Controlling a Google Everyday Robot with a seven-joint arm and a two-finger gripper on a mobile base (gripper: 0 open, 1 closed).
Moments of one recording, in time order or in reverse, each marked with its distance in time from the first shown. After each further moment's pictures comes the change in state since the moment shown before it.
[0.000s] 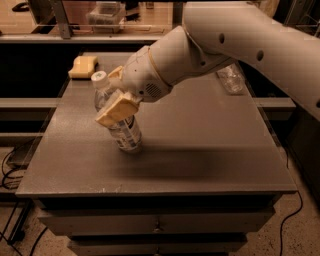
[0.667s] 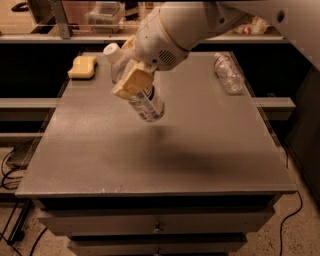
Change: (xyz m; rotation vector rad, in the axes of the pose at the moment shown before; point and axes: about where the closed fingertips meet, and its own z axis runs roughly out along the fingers) arm -0.006 -0.036 -0.056 0.116 0.173 -0.083
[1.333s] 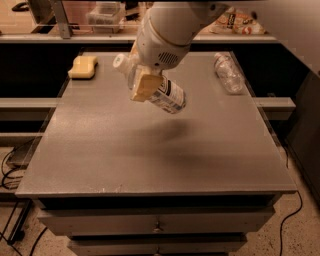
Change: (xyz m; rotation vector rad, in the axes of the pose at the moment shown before) arm 0.041 -0.010 -0.006 0.029 0.316 -0.110
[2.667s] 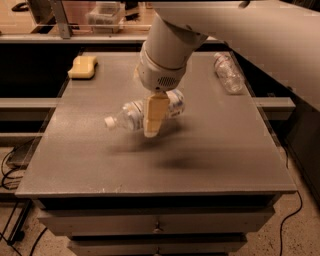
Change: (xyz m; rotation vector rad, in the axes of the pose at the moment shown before) arm 0.030 0.030 0.044 -0.121 0.128 -0.022
